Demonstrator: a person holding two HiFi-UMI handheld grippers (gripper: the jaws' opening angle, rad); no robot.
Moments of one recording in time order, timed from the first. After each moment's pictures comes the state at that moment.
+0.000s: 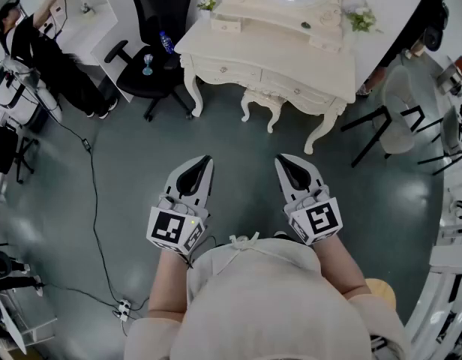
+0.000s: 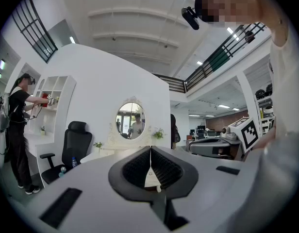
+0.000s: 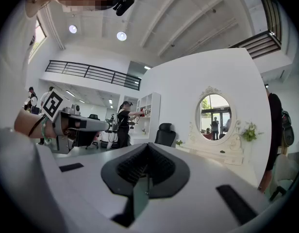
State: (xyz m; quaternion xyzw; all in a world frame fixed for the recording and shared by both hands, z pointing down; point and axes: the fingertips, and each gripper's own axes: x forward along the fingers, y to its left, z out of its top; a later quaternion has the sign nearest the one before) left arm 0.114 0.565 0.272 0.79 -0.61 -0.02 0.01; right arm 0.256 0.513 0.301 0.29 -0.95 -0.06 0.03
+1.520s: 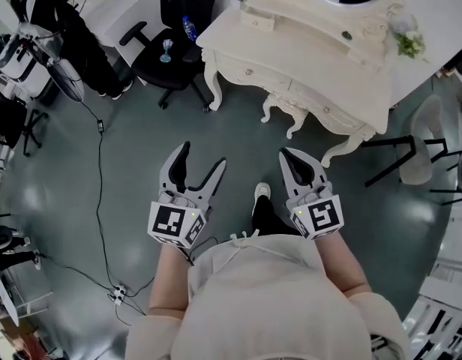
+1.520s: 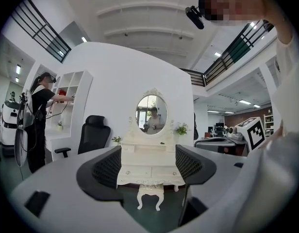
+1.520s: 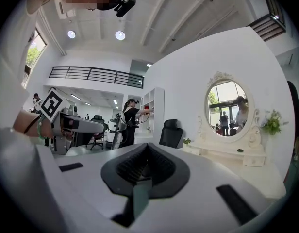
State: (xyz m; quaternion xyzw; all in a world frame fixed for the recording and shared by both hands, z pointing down) left arm 0.021 0.450 0.305 0.73 -0.68 -0.01 0.04; right arm 0.169 0.379 0.330 0.24 -0.97 -0.03 0.03
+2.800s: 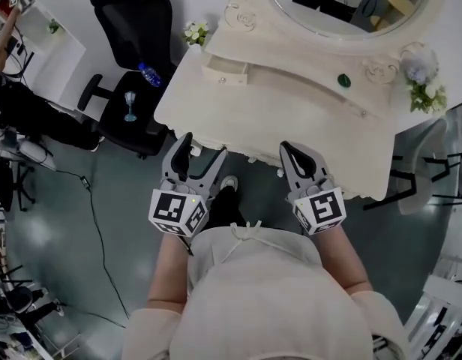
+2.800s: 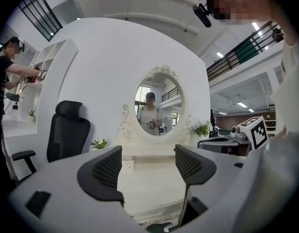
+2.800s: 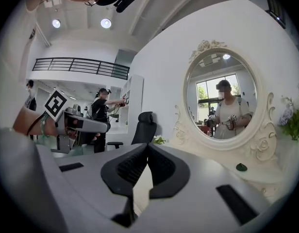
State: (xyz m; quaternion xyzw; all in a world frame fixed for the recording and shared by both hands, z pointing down) left arm -0.067 0.018 0.327 0.77 -0.63 0.01 0.08; right arm 0.092 -0.024 0.346 0.30 -0.95 -0.01 0.06
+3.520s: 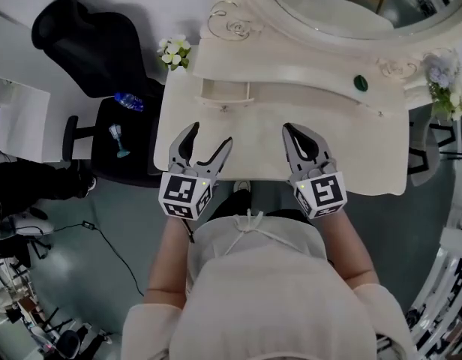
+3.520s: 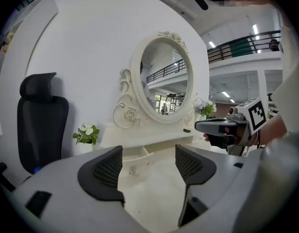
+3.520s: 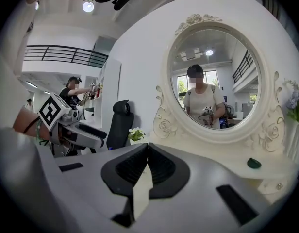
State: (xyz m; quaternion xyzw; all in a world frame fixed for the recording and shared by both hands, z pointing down) left arm -0.149 -0.169 0.420 0.83 -0.52 0.11 0.14; right arm 0.008 -0.186 0.398 0.42 -0.90 0.04 0.10
